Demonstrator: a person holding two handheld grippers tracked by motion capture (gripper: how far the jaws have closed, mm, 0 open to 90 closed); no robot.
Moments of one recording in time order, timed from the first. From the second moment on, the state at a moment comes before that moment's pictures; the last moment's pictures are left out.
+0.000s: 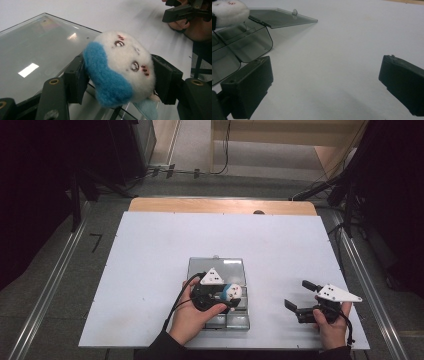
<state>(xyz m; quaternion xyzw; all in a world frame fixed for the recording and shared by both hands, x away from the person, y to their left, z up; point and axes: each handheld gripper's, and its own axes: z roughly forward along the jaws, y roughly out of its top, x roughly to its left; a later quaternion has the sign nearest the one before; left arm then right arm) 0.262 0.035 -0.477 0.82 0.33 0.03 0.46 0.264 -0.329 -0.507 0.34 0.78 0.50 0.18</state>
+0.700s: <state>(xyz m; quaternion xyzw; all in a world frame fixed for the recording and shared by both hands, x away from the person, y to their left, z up) 0.261 0.026 -0.482 0.85 0.30 0.04 0.43 0.264 -0.329 -0.507 0.34 0.78 0.50 0.18</state>
